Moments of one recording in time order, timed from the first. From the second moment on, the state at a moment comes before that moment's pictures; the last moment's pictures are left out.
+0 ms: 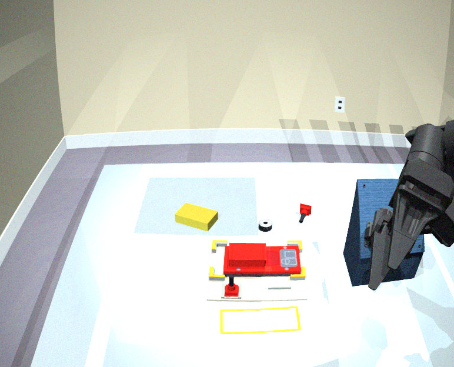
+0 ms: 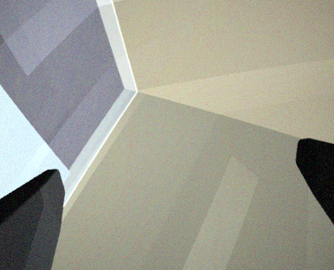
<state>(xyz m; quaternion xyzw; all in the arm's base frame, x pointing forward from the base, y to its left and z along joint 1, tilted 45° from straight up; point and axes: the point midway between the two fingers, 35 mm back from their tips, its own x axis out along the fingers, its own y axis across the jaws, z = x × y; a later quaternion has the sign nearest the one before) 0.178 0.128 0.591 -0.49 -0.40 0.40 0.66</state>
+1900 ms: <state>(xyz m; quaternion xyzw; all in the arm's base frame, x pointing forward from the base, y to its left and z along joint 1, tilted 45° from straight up) 0.431 0.000 0.083 0.07 0.45 0.37 0.81</state>
